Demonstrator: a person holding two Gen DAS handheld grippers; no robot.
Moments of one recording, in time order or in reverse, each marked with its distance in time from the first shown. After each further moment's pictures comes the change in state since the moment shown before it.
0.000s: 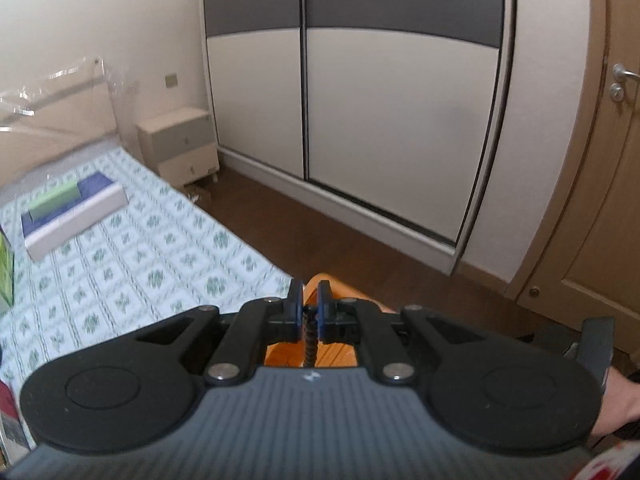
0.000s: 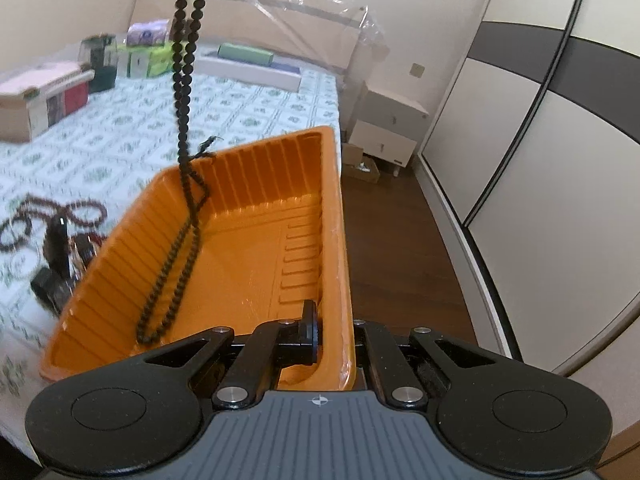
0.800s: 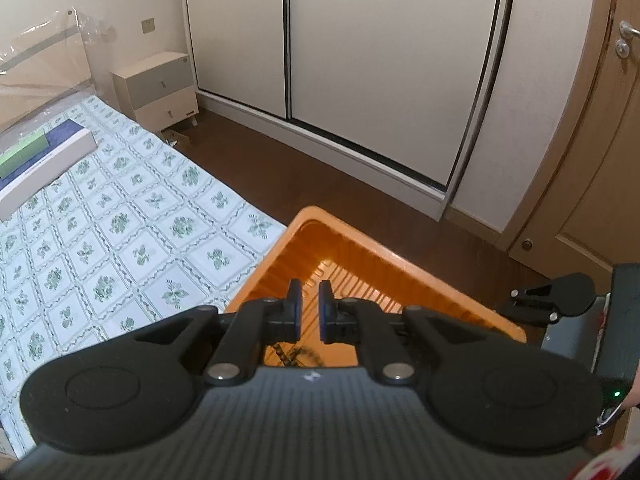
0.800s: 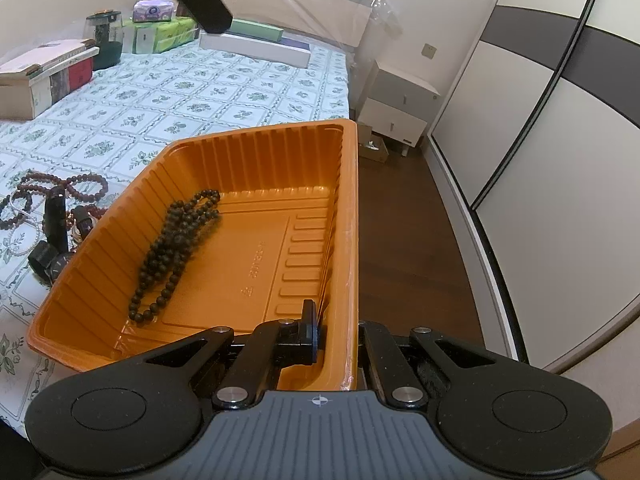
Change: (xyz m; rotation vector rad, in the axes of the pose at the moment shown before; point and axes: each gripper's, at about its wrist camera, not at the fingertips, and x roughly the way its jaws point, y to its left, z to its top) left arm 0.067 -0.013 -0.031 0.013 0.173 -0.046; right arm 0.012 0.002 -0.003 -0.005 0.064 0.019
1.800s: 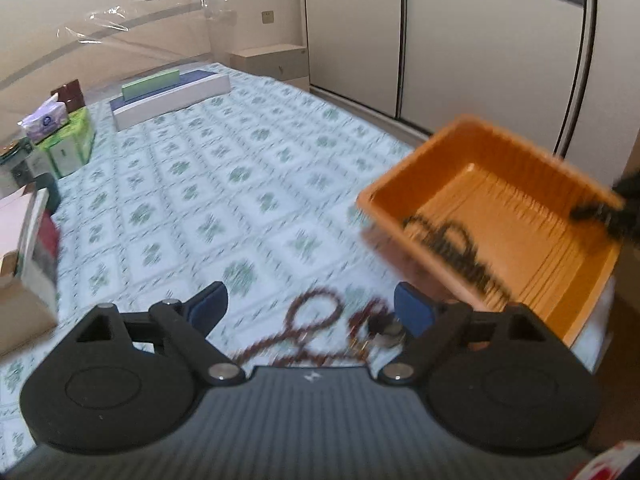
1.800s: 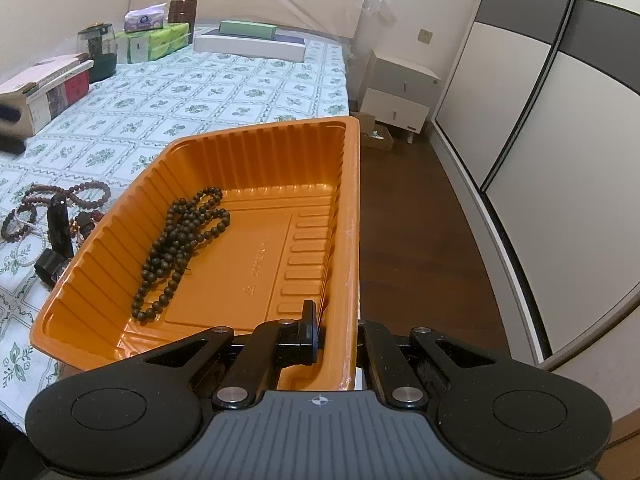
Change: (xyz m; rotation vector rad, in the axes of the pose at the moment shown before) left arm -0.046 0.081 -0.196 -0.161 -0.071 0.272; right arm 0.003 -0.007 -0.007 0.074 0.014 0.040
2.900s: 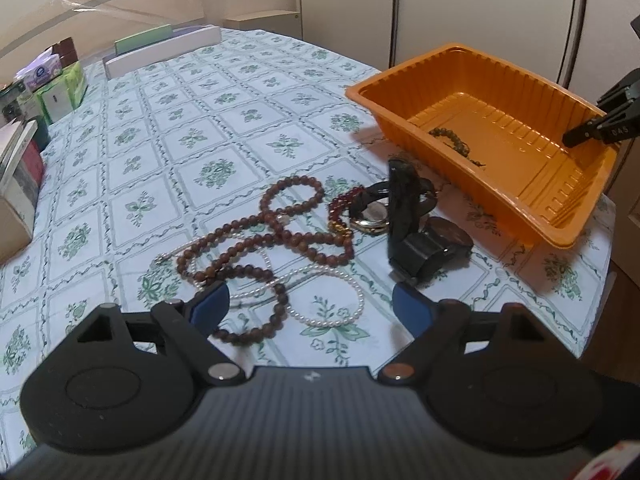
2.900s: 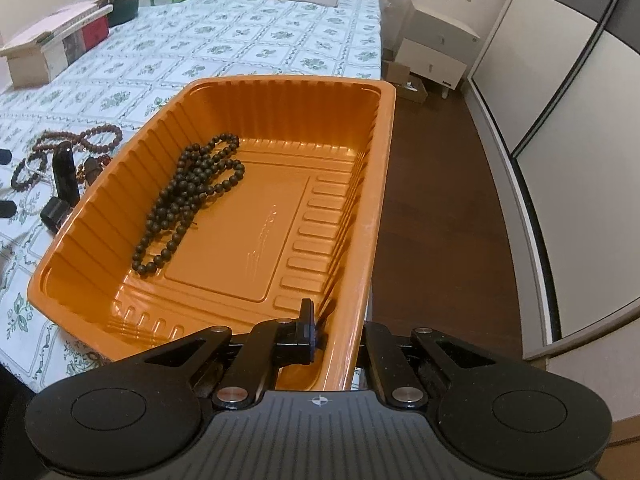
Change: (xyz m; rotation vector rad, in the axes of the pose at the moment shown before) left arm 0.009 -0.017 -0.082 -0.022 0.075 -0.025; right arm 0.017 -0.006 0.009 -0.083 0.189 0.074
